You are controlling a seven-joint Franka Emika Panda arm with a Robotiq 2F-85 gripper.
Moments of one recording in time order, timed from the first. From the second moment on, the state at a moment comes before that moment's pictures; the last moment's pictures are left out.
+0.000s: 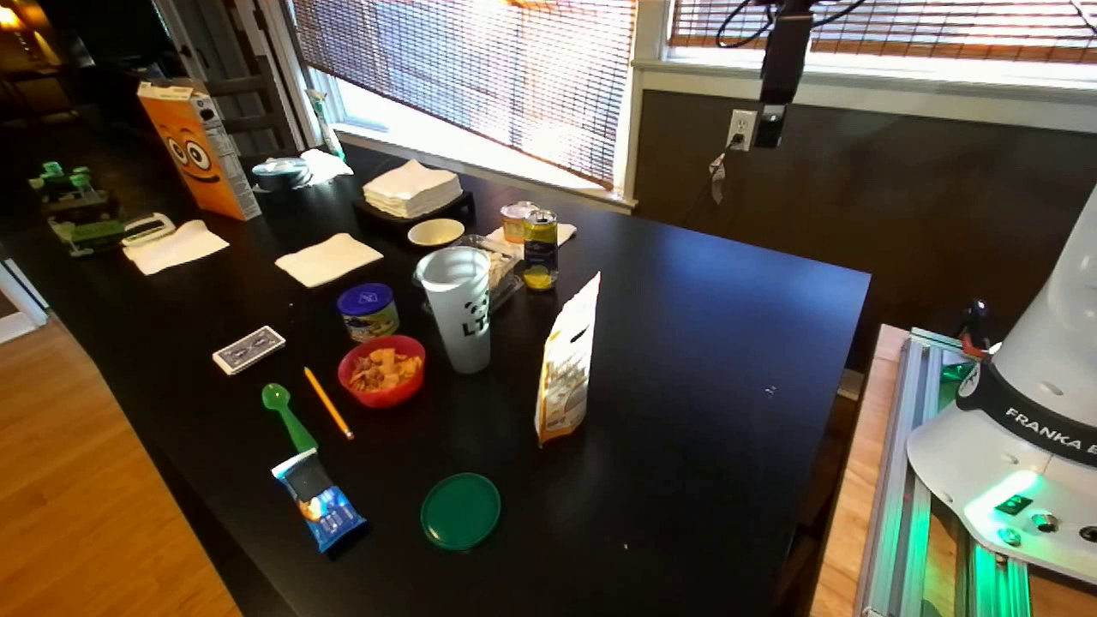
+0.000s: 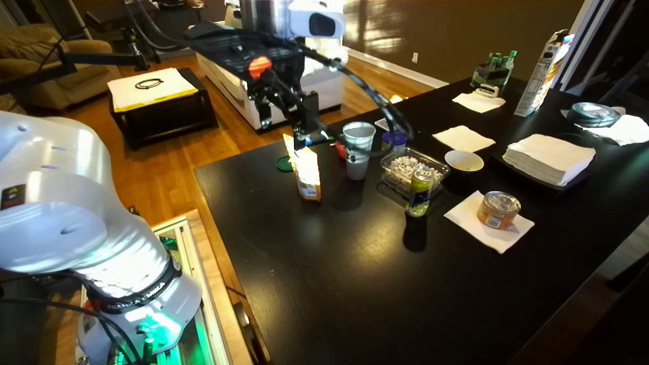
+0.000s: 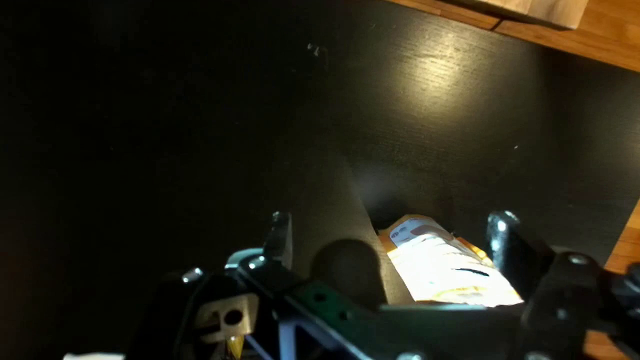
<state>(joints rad) 0.04 -0.76 -0.11 -2.64 -0.01 1.84 -0.27</state>
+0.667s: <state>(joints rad) 0.19 -0.47 0.02 -2.49 -0.05 2.10 -0.52</state>
